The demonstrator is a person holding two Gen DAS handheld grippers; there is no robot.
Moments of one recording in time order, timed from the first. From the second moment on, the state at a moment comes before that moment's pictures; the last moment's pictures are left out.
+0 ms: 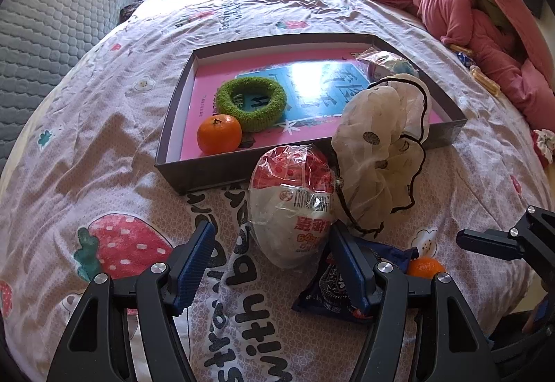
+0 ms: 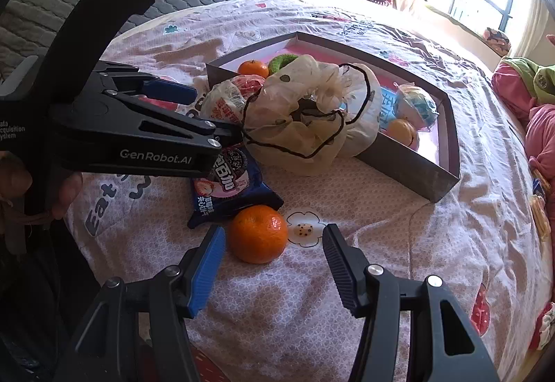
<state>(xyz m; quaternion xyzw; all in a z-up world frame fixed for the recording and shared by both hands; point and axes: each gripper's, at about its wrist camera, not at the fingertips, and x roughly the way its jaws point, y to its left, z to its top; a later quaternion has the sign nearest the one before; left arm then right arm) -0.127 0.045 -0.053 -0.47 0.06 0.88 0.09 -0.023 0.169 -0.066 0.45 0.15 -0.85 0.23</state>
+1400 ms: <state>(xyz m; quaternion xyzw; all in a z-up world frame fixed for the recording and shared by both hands) -0.154 0.048 -0.067 -0.49 0.03 0.87 0.09 -0.034 0.159 -0.083 0.47 0.14 -0.84 0.23</state>
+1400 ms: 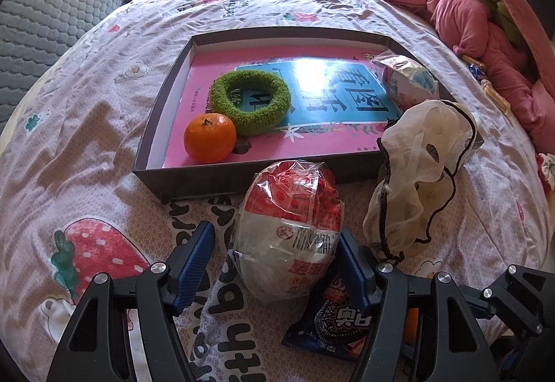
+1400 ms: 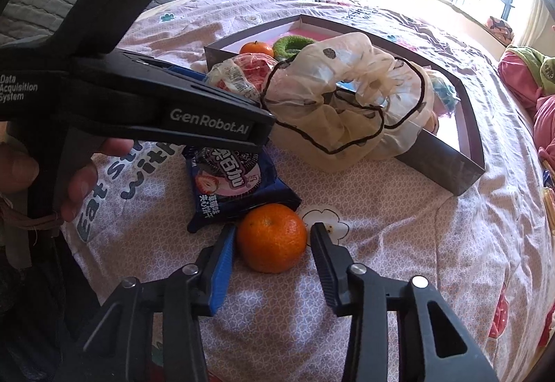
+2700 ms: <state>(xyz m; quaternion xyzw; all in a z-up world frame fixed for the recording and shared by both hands) -0.141 0.037 -0.050 -0.47 0.00 0.87 0.12 -0.038 0.186 -0.068 0.46 0.11 -0.86 0.19</state>
